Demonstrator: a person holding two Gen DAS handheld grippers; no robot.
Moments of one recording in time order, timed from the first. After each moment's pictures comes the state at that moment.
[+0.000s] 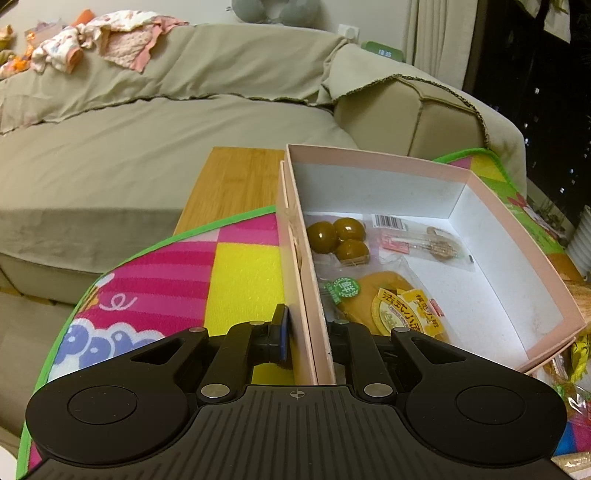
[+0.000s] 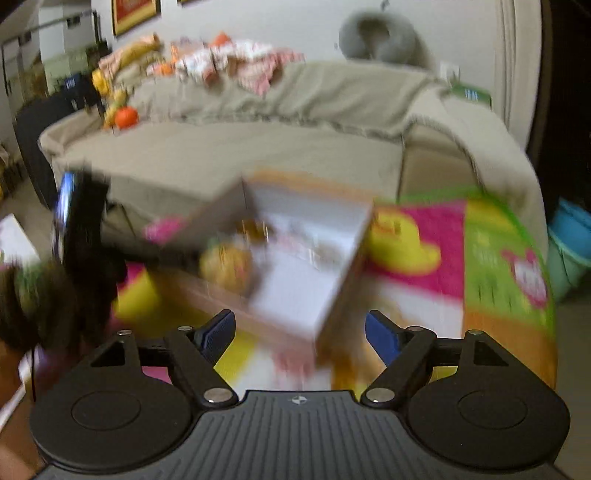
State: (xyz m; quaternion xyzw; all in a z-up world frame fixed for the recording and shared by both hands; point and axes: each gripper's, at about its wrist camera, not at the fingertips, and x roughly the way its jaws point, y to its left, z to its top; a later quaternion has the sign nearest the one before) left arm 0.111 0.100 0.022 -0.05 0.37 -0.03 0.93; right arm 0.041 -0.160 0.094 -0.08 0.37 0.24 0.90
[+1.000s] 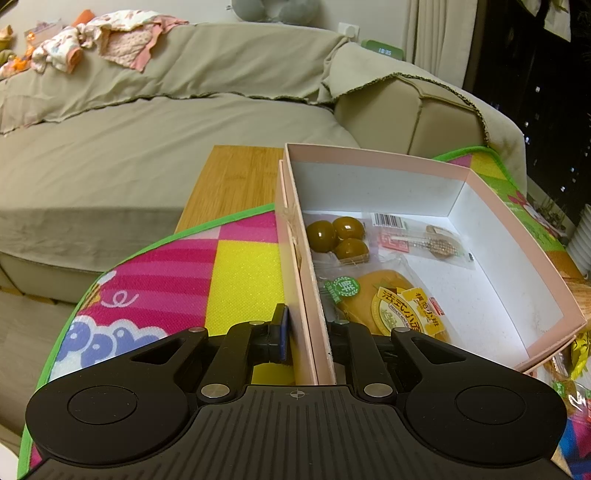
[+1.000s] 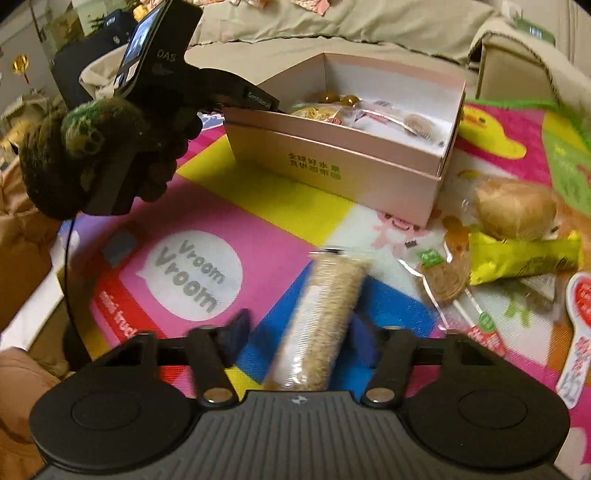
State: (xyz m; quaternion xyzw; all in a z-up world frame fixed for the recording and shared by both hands) left arm 0.111 0.098 0.023 -0.04 0.38 -0.03 0.92; right arm -0.019 -0.131 0.030 -0.11 0.45 0.31 0.83
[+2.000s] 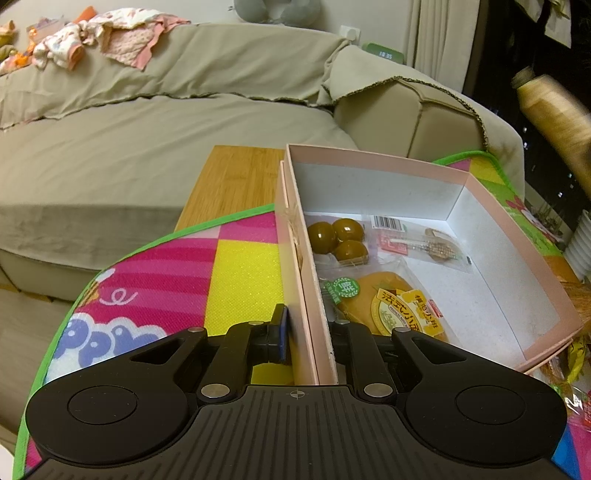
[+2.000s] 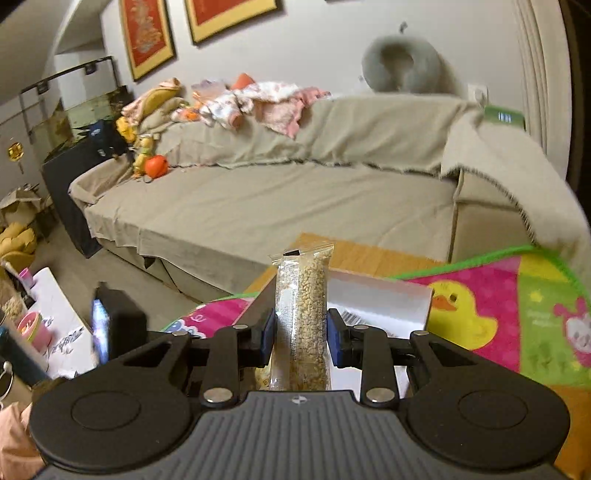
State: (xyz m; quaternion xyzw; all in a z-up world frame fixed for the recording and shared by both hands) left arm 0.110 0.101 0.023 -0.05 0.37 -0.03 0.93; right arm 0.101 -0.106 0.149 0.00 0.33 0.29 0.90
